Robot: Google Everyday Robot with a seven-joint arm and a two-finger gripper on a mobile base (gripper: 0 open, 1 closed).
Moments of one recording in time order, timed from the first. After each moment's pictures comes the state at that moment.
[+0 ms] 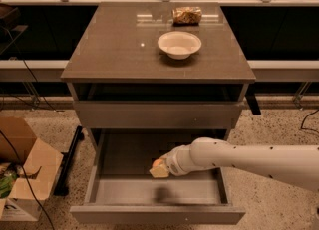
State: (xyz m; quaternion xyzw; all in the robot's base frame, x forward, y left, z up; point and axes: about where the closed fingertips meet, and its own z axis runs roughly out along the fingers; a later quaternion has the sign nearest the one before) arm 0.535 -0.014 0.496 -0.40 0.85 0.21 0.27
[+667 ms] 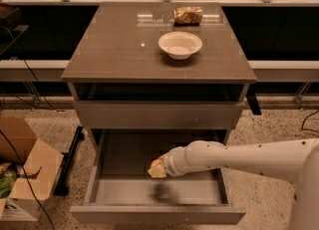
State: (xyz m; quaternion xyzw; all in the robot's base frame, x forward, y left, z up) arm 0.544 -0.011 0.477 -0.40 0.85 0.20 0.27
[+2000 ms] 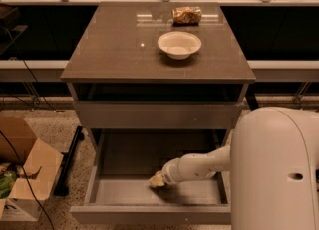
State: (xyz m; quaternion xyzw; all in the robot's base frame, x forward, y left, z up) arm 0.556 -0.012 0.376 -0.35 0.89 0.17 0.24
